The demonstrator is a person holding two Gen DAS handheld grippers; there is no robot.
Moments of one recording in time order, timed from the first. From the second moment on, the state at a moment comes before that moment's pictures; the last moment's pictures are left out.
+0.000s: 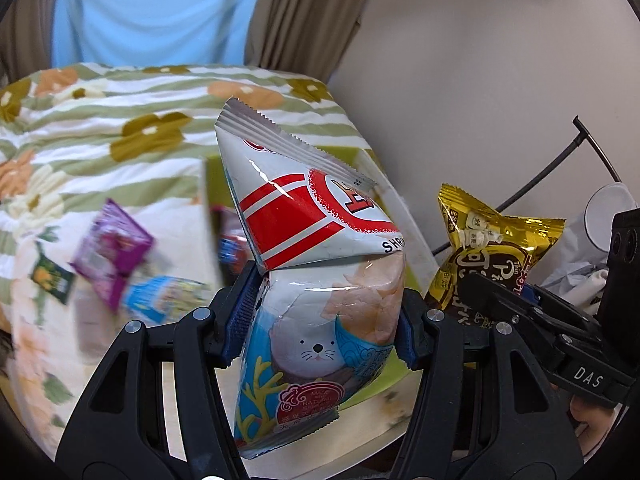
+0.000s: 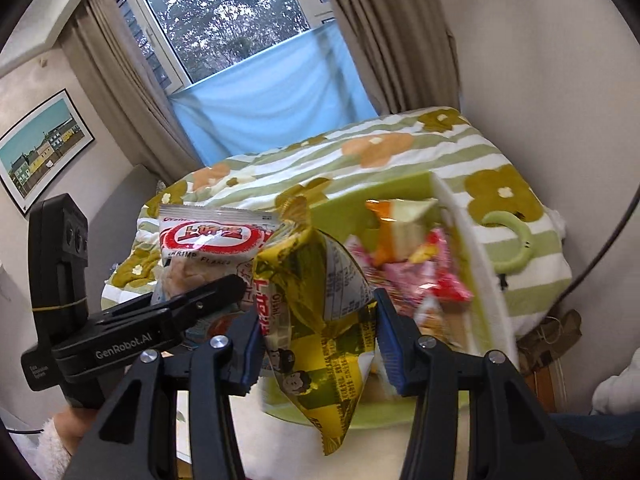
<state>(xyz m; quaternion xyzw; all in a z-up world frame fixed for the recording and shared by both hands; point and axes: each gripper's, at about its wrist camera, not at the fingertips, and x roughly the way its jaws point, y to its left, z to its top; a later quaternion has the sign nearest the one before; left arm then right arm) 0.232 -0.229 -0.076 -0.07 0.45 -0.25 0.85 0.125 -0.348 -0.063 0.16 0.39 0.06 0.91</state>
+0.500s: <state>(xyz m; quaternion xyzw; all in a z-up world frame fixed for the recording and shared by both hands) 0.202 -0.235 -0.119 -0.05 0.50 -0.15 0.85 0.124 -0.401 -0.101 0.20 0.43 0.09 0.88</state>
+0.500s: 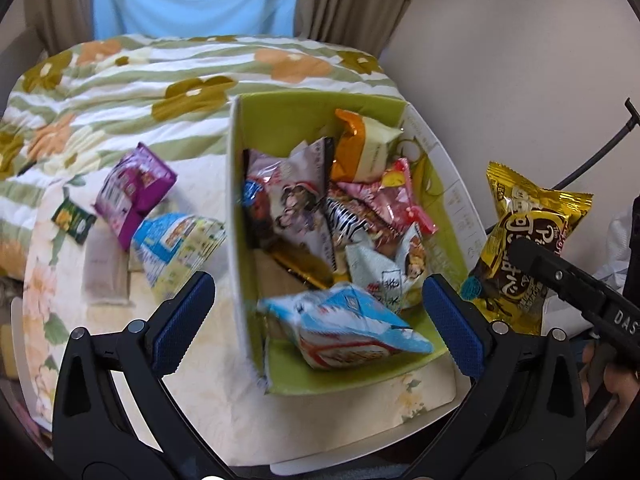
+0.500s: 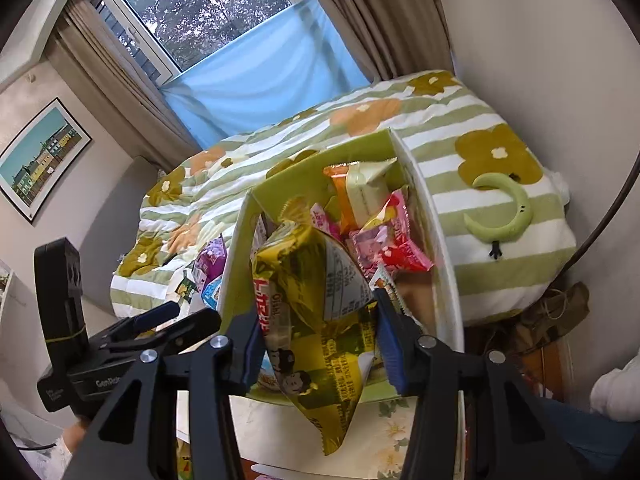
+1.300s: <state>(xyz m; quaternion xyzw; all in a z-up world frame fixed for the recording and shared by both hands) 0.190 -0.192 -0.117 -0.05 0.50 -0.12 0.85 0.145 -0.350 -0.122 0.15 0.44 0.10 0.88</state>
